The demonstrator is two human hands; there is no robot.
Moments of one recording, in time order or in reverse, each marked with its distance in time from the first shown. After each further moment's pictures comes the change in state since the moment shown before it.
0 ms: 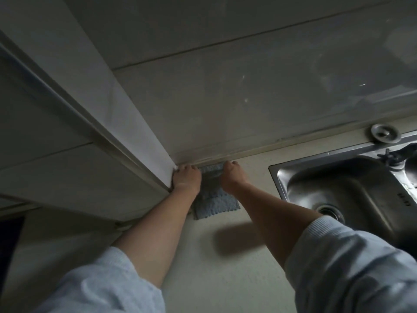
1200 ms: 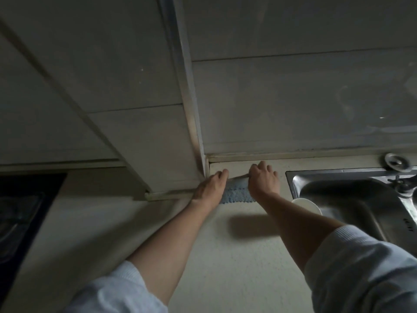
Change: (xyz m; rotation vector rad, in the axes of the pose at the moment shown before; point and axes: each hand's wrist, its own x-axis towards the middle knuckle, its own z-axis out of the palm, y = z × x) left_hand -0.119 -0.012 0.024 -0.489 0.359 0.230; right_hand -0.085 0.006 -0.009 -0.364 0.335 -0.204
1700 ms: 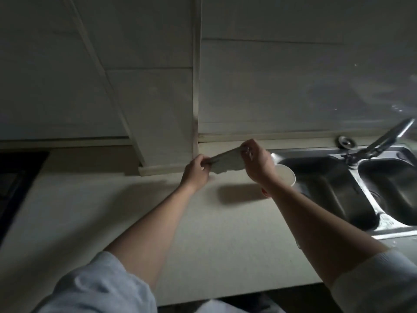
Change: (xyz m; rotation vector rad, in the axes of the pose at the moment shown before) left_hand -0.075 -0.010 0.010 -0.743 0.173 -0.239; right_hand -0.111 -0.016 -0.072 0.556 0.210 -0.072
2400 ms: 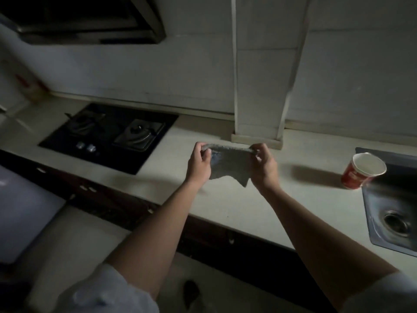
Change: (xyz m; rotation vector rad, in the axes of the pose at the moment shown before) left_hand -0.262 -0.022 -0.144 0.032 0.627 -0.139; right_hand -0.191 -0.132 0.068 0.587 -0.205 -0.141
